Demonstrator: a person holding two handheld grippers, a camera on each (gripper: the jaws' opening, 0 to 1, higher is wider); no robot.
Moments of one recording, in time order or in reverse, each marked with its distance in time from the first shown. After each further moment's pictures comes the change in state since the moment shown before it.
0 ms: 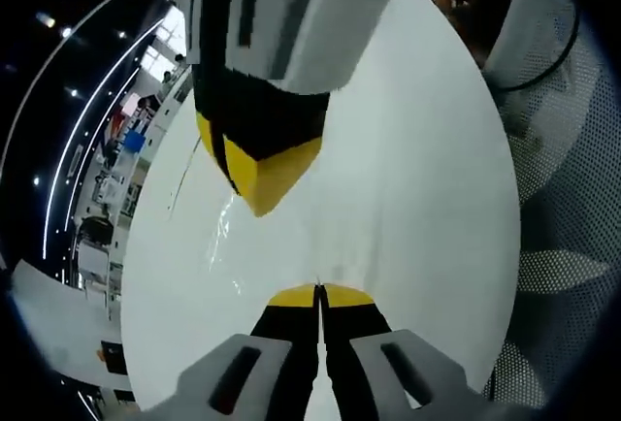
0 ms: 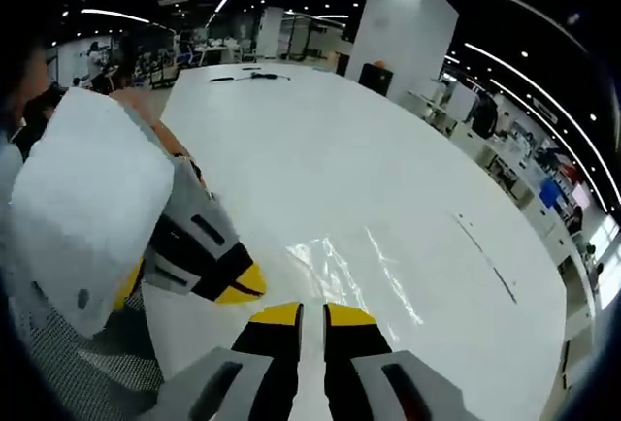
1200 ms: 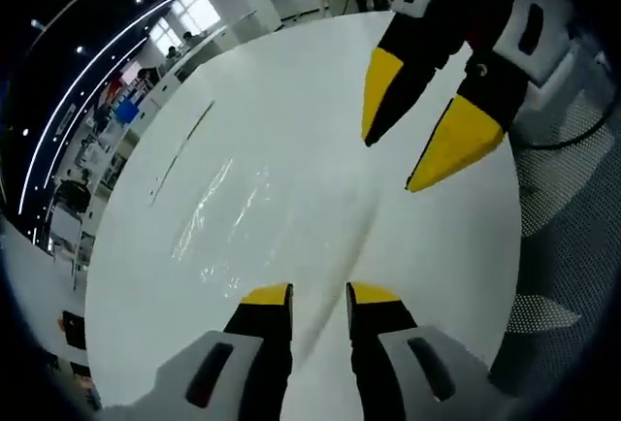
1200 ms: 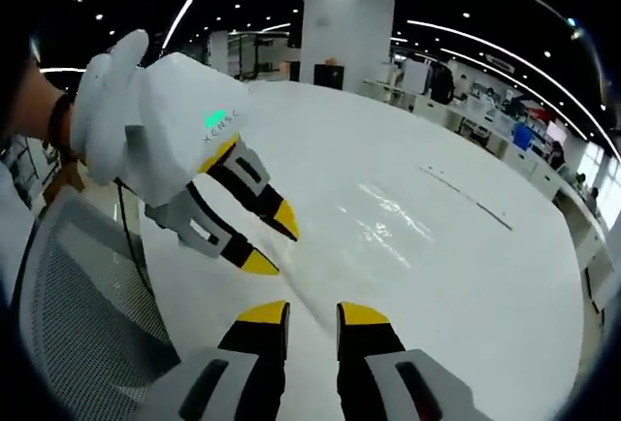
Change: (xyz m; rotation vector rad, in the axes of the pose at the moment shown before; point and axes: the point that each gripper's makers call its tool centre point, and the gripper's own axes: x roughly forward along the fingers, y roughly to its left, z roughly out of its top) left arm 0.007 0.011 0.027 -0.200 -0.050 -0.094; right arm -0.023 0.005 -0.048 0.269 -0.049 -0.049
